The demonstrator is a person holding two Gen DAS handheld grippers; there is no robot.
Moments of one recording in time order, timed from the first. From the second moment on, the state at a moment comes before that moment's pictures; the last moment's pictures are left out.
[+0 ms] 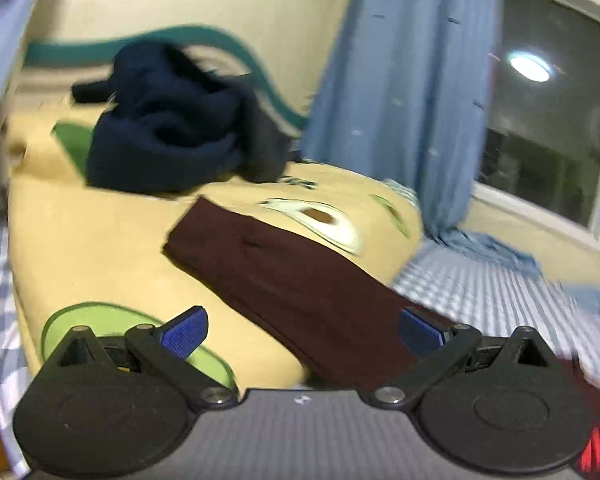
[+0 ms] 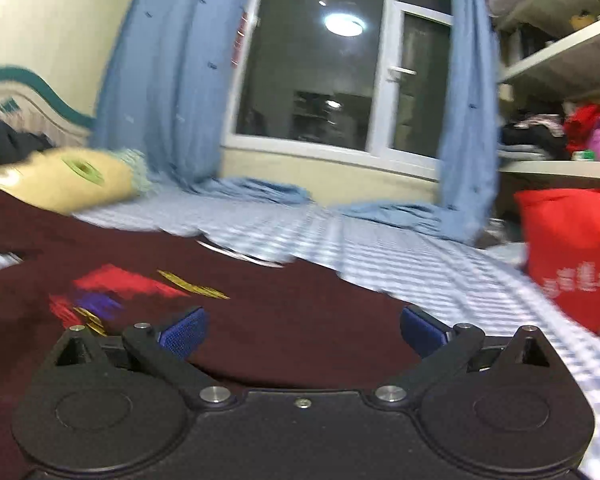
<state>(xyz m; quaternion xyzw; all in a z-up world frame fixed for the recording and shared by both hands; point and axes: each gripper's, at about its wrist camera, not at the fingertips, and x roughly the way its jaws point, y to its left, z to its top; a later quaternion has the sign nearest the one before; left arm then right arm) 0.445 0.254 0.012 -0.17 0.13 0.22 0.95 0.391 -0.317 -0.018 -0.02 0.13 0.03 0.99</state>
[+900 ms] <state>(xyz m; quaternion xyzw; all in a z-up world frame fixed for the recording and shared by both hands) 0.501 0.294 0.006 -0.19 0.07 0.34 0.92 0.448 -0.306 -0.068 0.13 0.26 0.09 0.95</state>
